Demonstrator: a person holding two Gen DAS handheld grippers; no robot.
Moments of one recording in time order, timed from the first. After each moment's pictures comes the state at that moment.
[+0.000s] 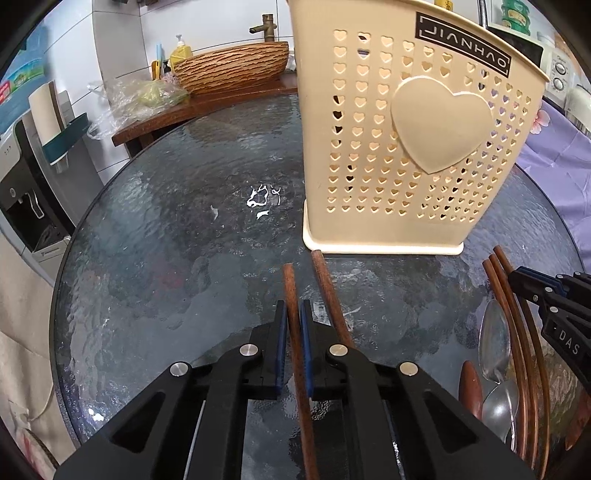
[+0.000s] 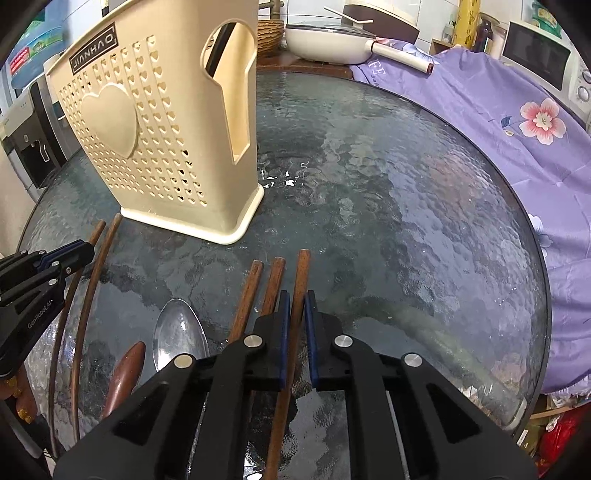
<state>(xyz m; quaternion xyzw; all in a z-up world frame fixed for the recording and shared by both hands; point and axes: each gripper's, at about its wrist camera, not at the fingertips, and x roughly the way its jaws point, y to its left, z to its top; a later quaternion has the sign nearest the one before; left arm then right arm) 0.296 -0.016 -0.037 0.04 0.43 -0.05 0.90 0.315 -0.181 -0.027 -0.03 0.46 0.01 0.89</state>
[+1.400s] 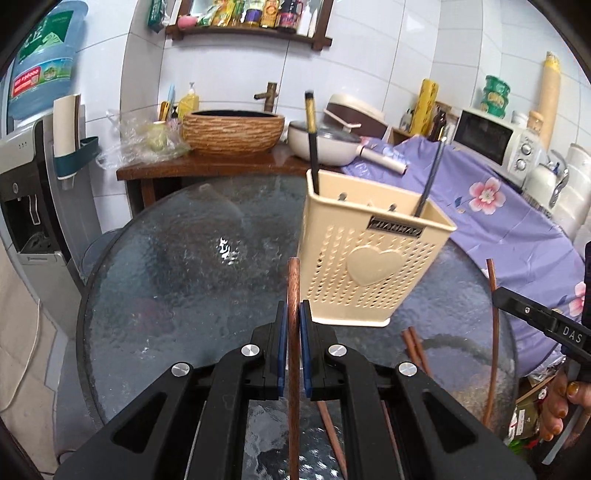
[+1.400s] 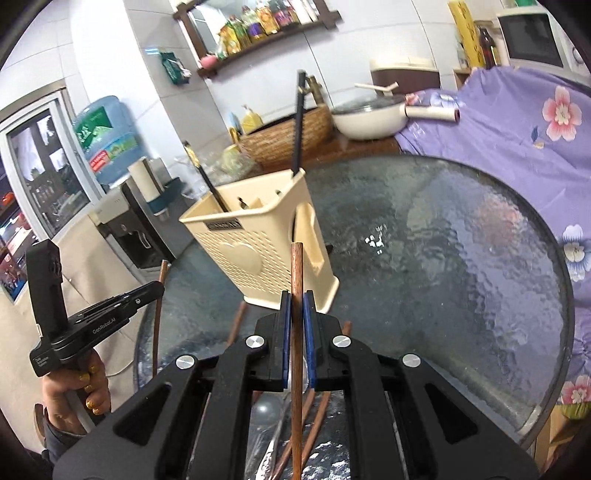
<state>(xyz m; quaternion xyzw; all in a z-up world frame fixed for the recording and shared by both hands) 0.245 0.026 0.057 -0.05 0.32 -0.11 0.94 0.257 -0.233 0.076 0.13 0.31 0.17 0.93</state>
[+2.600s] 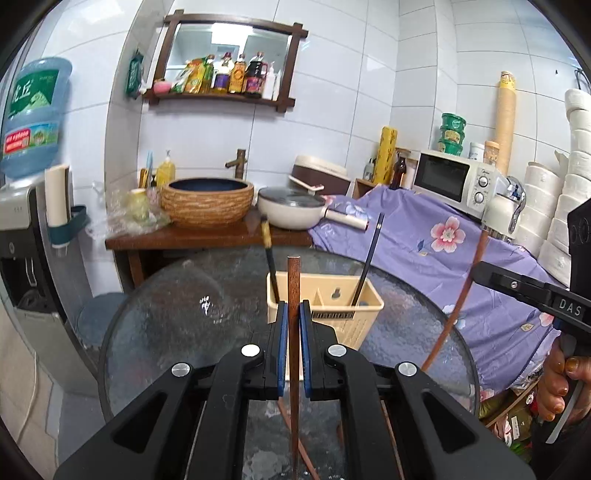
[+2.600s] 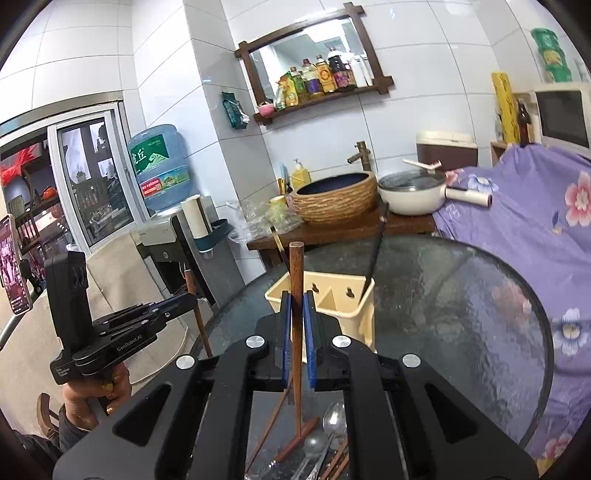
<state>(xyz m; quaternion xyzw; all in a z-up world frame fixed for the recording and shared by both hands) 0.207 0.029 0.146 -0.04 0.21 -0.16 0.96 0.220 -0.207 0.190 0.09 0.22 0.23 0.95</state>
